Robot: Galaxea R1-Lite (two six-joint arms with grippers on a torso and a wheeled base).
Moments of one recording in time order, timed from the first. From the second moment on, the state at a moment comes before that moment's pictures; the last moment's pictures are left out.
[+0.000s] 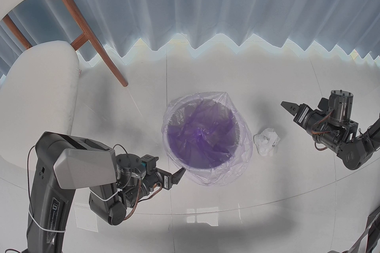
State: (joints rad) left arm -0.48 2.49 -0.66 -1.55 -0.06 -0.08; right arm 0.21 1.85 -0.69 -0.89 -0.02 0.59
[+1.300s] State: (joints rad) left arm -0.35 2.40 -0.68 -1.31 -0.18 0.10; right arm 0.21 1.81 -0.61 -0.89 -0.03 0.59
